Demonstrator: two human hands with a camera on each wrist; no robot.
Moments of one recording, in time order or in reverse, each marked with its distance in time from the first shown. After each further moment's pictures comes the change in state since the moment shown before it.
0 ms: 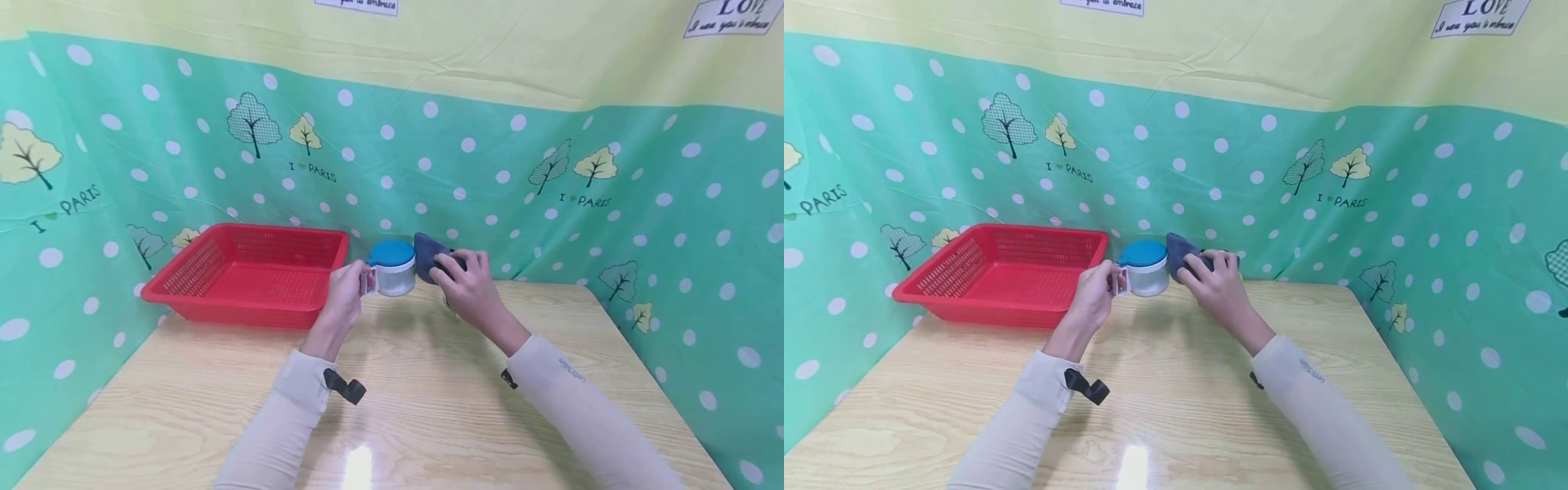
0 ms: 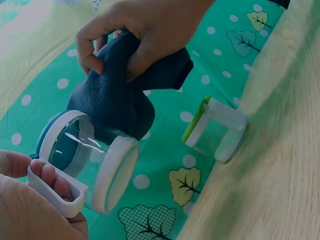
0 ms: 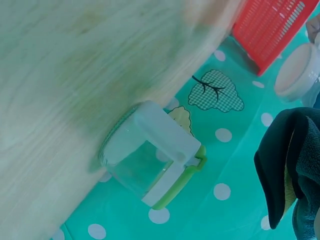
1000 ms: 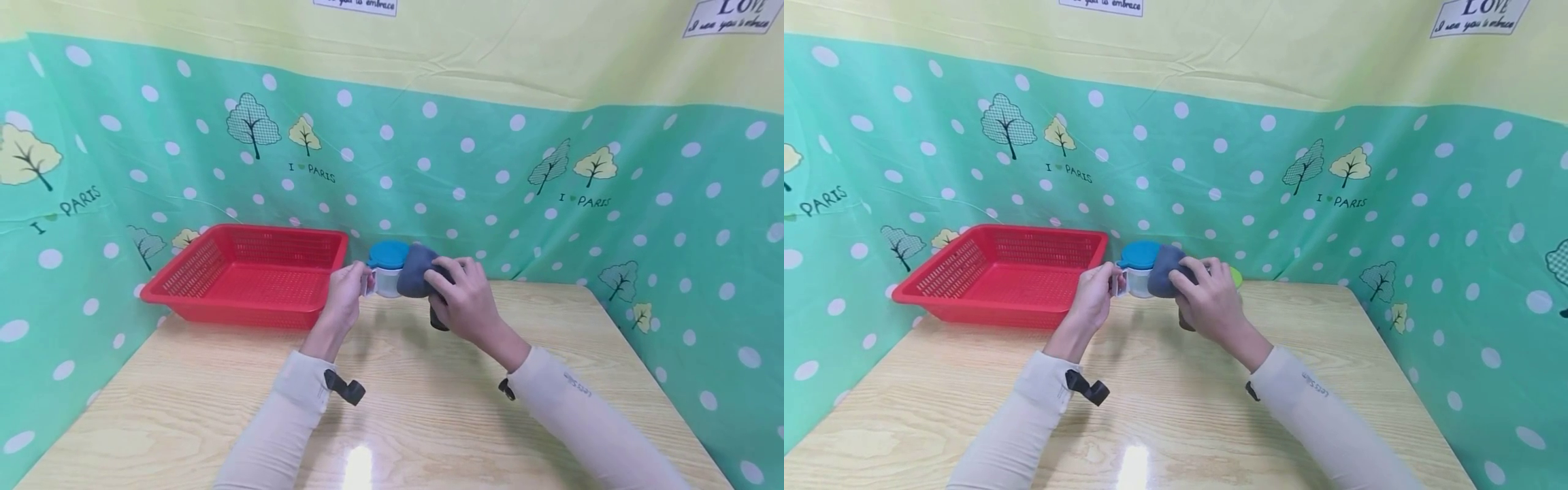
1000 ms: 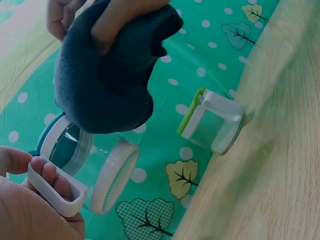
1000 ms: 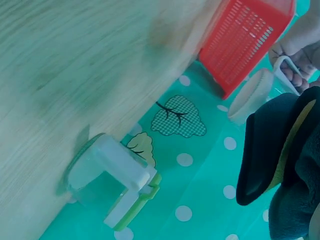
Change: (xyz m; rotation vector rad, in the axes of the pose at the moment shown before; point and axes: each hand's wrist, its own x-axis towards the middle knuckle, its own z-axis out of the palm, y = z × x) left_hand 0.002 -0.004 -0.002 0.100 -0.008 0.048; right_hand 0.012 -0.029 -0.020 0.181 0.095 0.131
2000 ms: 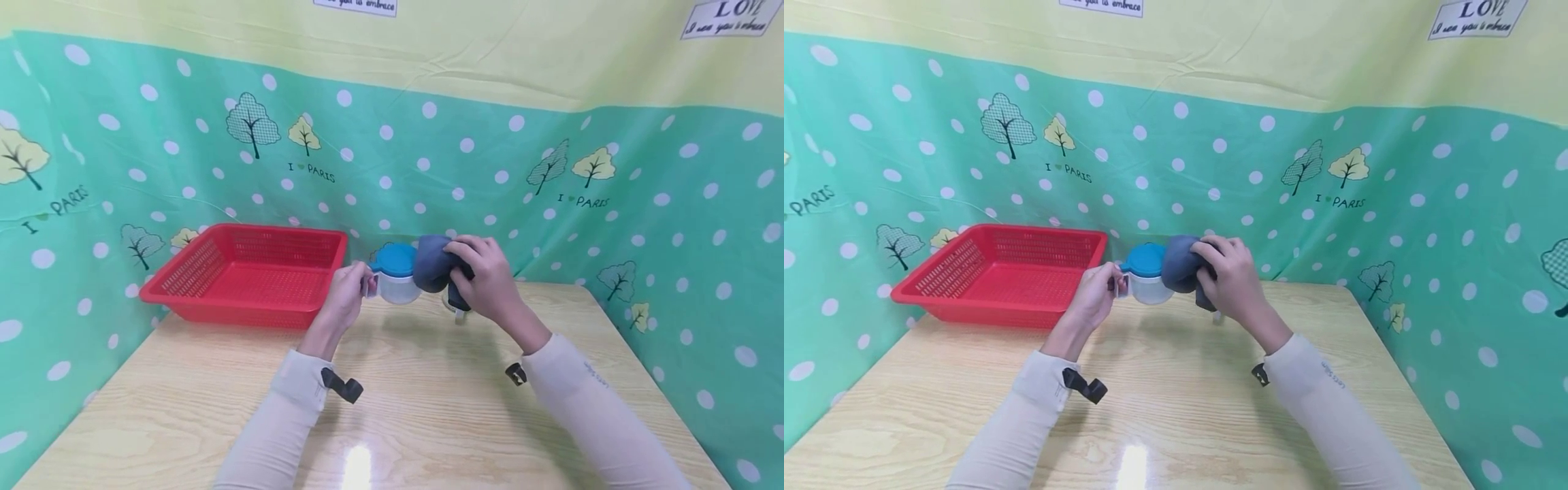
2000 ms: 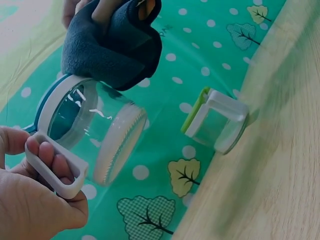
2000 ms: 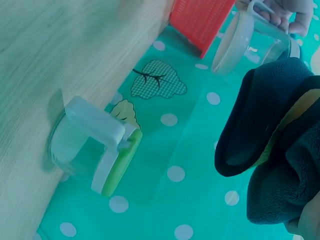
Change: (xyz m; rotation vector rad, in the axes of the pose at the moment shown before) left_hand 0.001 0.001 -0.008 -0.005 -0.171 -0.027; right_hand 0.016 0.031 -0.026 0.145 -0.056 0.204
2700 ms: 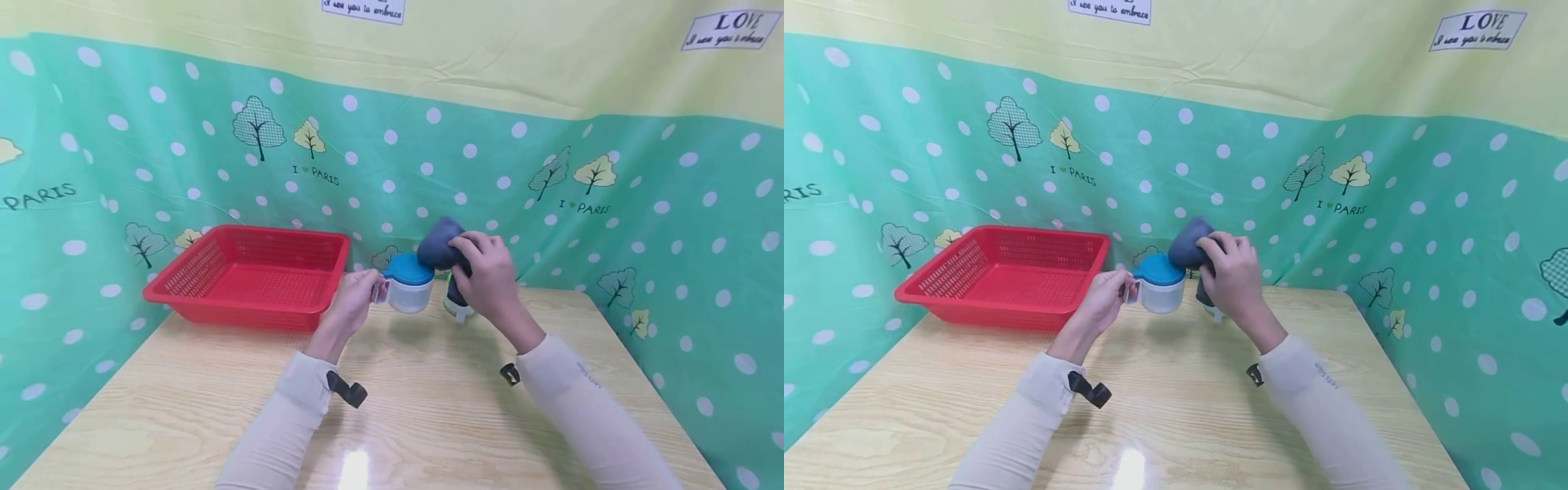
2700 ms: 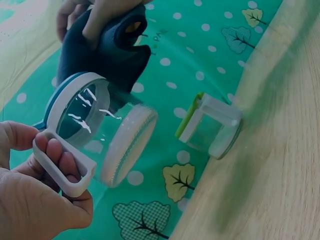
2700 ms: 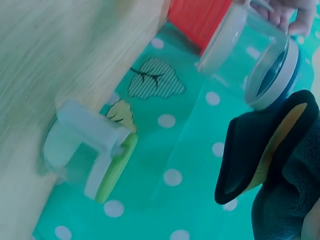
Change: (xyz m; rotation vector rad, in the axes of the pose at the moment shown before) left_hand -0.004 -0.003 0.007 0.069 -0.027 -0.041; right_hand 0.007 -0.001 0.006 -0.153 0.067 0.018
